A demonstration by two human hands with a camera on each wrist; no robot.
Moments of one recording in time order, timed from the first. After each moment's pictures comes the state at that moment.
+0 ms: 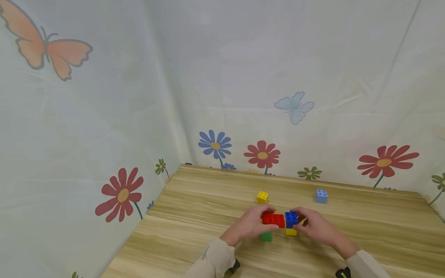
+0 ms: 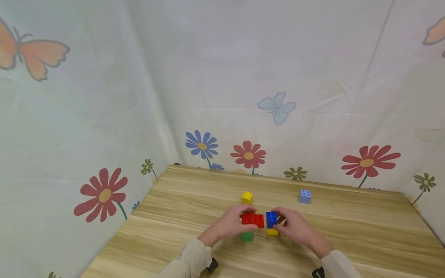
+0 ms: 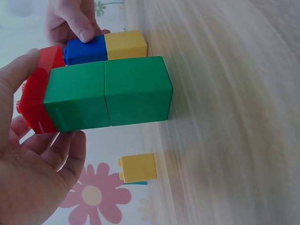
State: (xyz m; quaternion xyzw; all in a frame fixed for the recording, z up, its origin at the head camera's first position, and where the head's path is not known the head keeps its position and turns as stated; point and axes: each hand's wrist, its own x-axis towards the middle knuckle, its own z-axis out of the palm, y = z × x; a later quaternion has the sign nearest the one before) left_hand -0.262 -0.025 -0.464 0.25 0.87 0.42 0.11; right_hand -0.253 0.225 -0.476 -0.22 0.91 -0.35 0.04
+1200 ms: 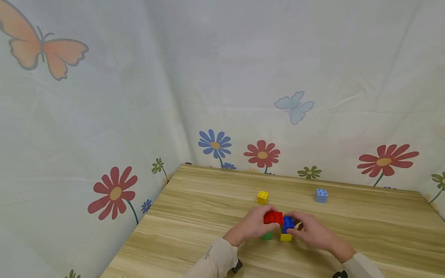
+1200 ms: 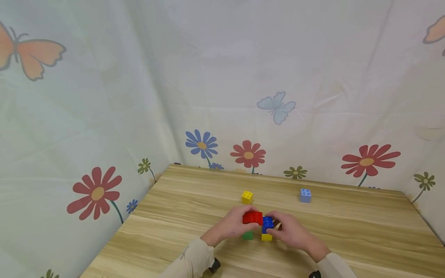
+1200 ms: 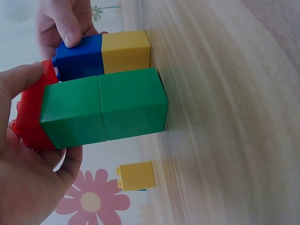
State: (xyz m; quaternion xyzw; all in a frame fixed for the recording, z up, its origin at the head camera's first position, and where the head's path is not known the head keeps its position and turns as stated) left_hand -0.262 -0.018 -0.461 0.30 0.87 0.38 0.09; right_hand -0.243 0.213 -0.475 -0.27 0.88 -0.38 0.05
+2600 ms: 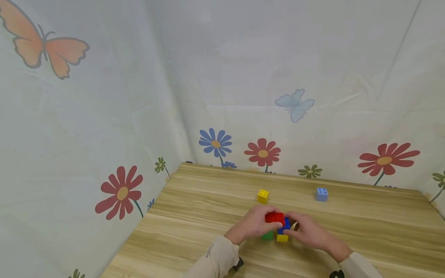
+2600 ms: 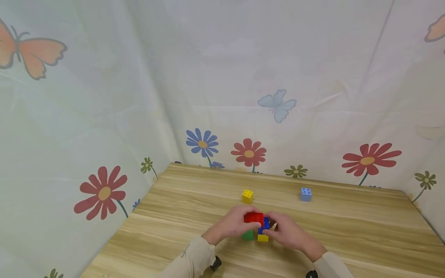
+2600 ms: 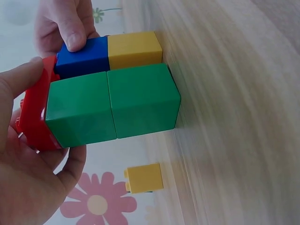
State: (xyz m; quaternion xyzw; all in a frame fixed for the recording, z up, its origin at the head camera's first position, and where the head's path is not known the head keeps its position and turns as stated) left_hand -0.258 -0.016 -0.458 0.32 0.87 0.36 0.07; right_hand -0.240 0.203 -0.480 -0.31 0.87 -0.37 0.04
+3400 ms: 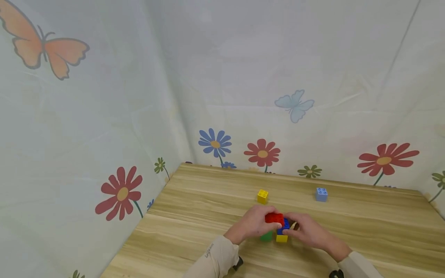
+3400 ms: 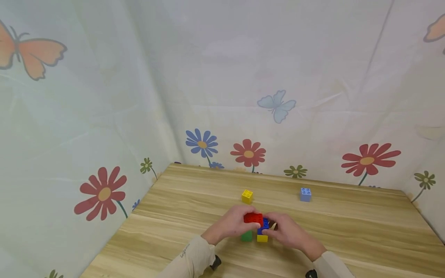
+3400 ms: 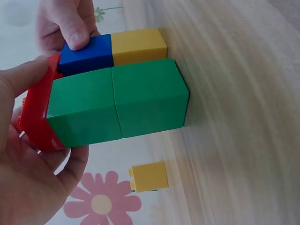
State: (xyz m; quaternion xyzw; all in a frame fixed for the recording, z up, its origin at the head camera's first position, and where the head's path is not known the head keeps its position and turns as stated) left_hand -0.257 -0.015 -0.452 0.33 0.89 0.30 0.06; right_hand -0.241 0.203 -0.473 -0.31 0.88 -0.37 0.06
